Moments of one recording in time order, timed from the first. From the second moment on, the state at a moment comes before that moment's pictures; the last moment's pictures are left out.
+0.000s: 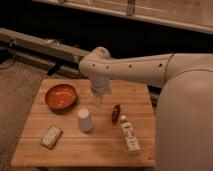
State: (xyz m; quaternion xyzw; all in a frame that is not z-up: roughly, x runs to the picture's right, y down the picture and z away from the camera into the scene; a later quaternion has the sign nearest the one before) arm -0.009 0.063 0.743 -0.29 0.14 0.30 0.90
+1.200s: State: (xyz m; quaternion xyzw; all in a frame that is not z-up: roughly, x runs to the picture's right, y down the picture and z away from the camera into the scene) arm 0.070 0.152 0.819 -0.39 0.26 0.30 0.83
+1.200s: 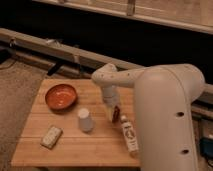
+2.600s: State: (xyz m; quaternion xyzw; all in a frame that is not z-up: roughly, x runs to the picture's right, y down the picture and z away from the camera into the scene) arm 0.119 0.203 0.808 -0.47 0.32 0.30 0.77
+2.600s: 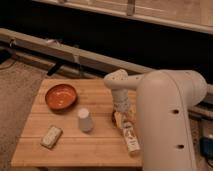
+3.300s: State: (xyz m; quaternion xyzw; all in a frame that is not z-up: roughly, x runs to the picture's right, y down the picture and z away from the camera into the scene) arm 0.113 0.225 0.802 -0.49 0.35 0.29 0.75
